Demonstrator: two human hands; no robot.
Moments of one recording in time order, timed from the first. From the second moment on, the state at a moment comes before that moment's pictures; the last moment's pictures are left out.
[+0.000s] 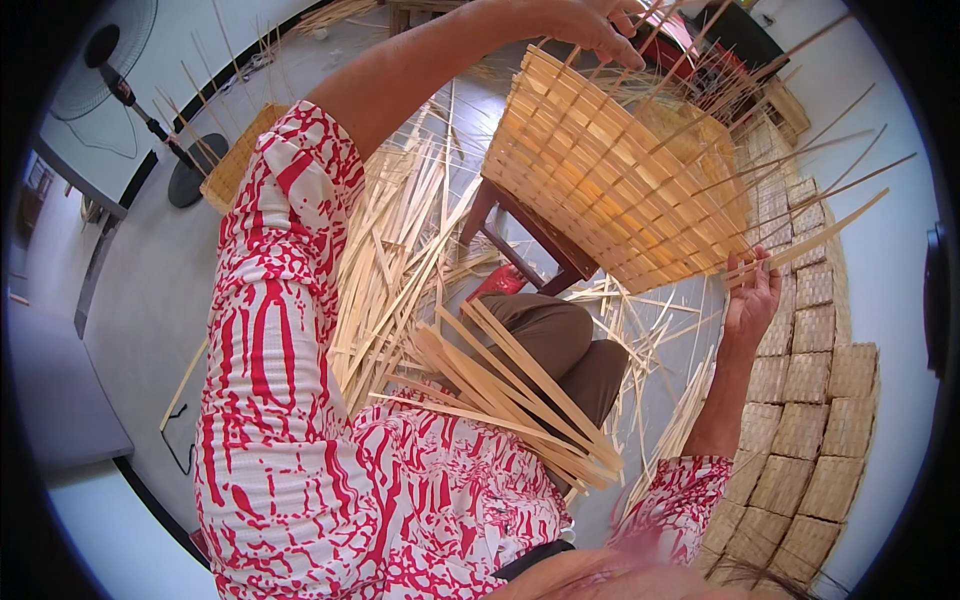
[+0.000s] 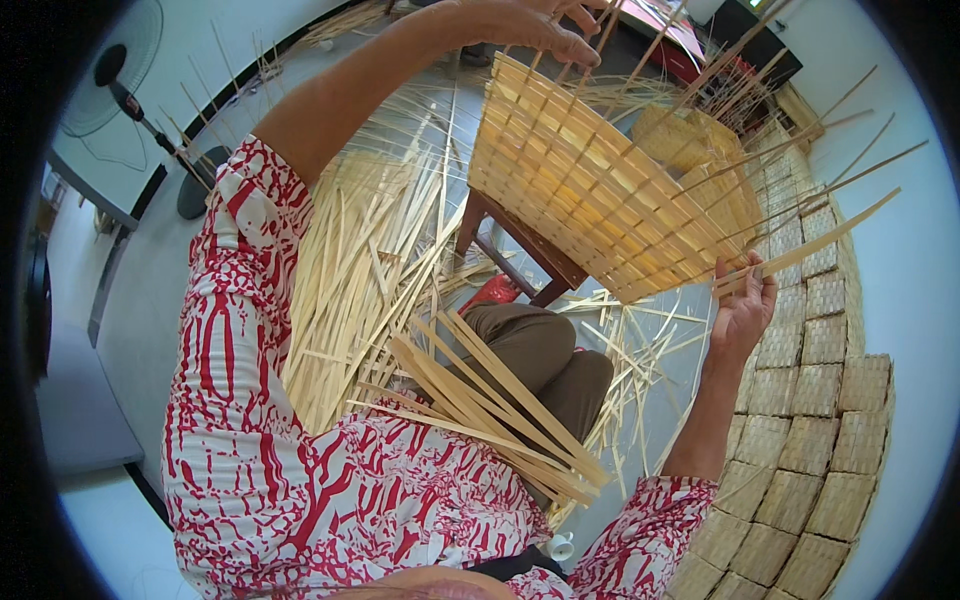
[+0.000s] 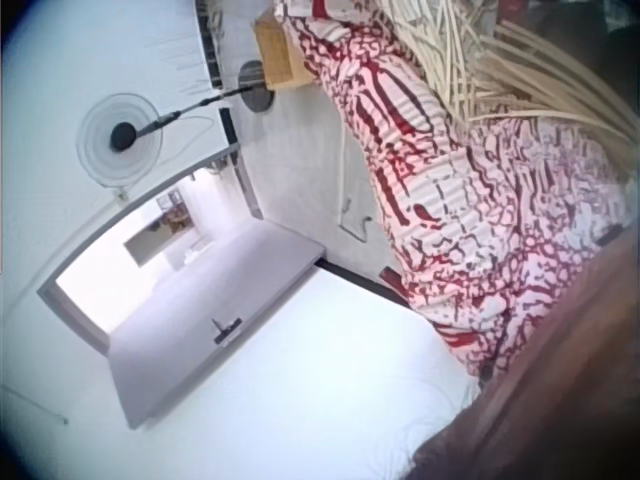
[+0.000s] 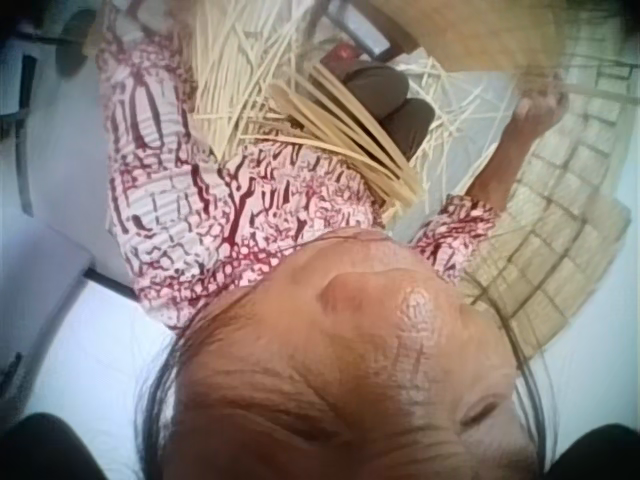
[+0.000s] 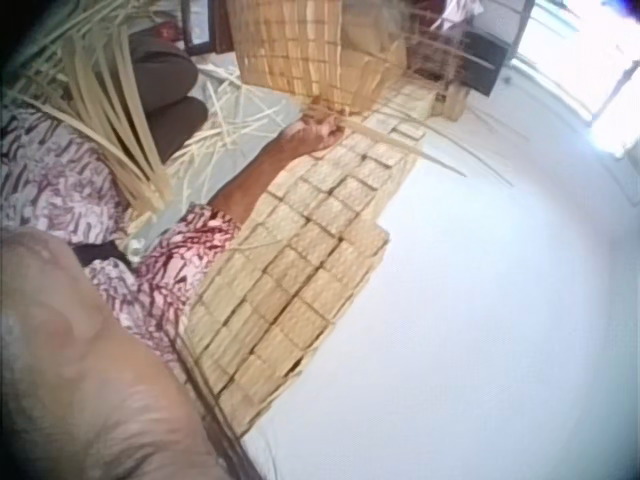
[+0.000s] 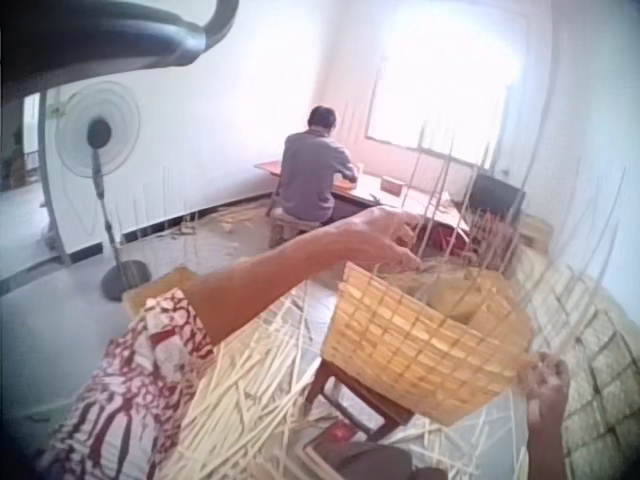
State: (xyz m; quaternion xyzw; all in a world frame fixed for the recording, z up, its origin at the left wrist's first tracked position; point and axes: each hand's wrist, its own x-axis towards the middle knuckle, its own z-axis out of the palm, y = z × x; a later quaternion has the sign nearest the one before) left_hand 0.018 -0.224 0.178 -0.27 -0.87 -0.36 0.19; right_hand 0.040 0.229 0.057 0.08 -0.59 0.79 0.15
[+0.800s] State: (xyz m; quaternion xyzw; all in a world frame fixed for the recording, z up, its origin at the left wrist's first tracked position) left_hand 0.032 -0.154 0.223 -0.42 -0.83 -0.36 0.02; right_hand 0.040 0.219 0.043 0.08 -0.56 0.80 0.20
